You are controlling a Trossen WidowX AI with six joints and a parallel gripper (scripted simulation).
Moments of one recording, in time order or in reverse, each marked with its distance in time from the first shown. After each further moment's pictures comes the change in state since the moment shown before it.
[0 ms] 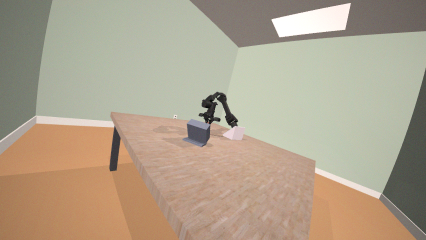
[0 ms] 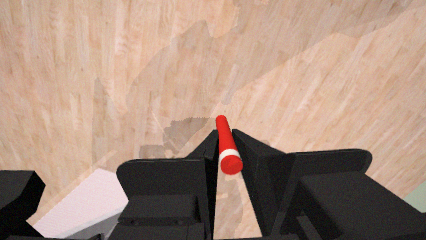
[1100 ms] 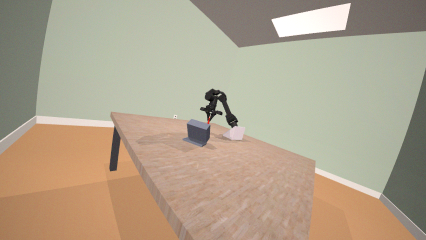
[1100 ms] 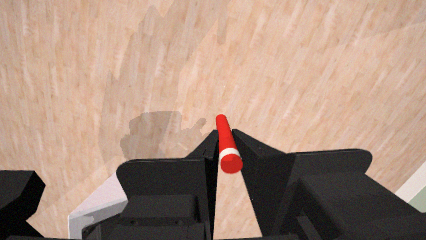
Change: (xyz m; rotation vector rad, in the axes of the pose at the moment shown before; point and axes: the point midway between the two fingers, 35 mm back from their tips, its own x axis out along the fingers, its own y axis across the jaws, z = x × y) arm -0.055 0.010 0.019 -0.013 -0.077 0.032
